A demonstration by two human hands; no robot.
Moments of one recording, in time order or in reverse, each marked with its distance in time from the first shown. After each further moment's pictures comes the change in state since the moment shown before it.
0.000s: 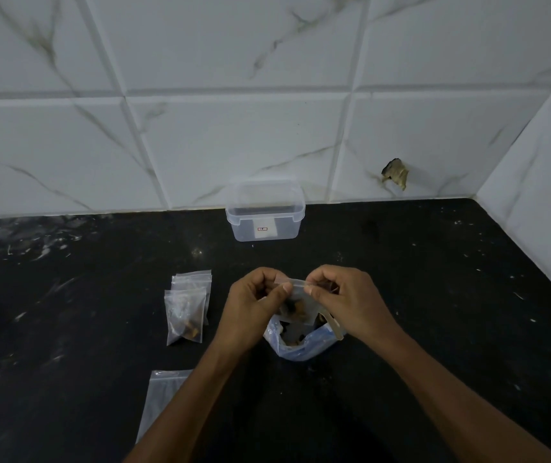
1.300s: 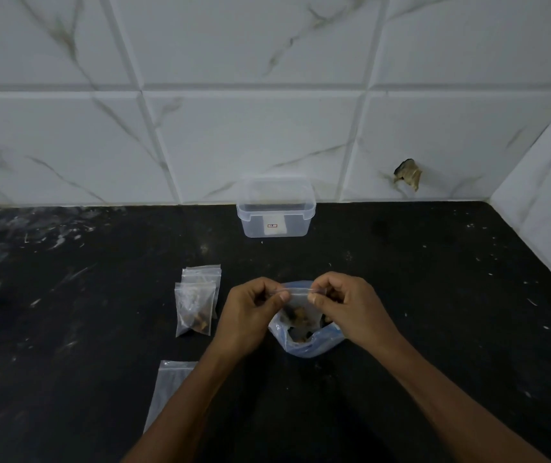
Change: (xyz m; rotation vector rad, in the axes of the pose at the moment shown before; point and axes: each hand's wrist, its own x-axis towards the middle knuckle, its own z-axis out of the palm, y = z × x) left_hand -0.011 -0.013 -0.015 0.129 0.011 -0.042; right_hand -0.005 0.010 0.017 0.114 -0.044 0.084
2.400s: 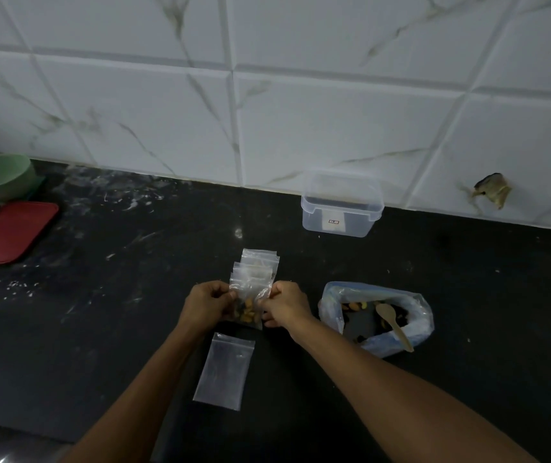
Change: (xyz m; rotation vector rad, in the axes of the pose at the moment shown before) left_hand -0.016 -0.099 -0.132 0.181 0.324 -0.436; right_hand 0.064 -0.033 0.183 0.163 -0.276 0.443
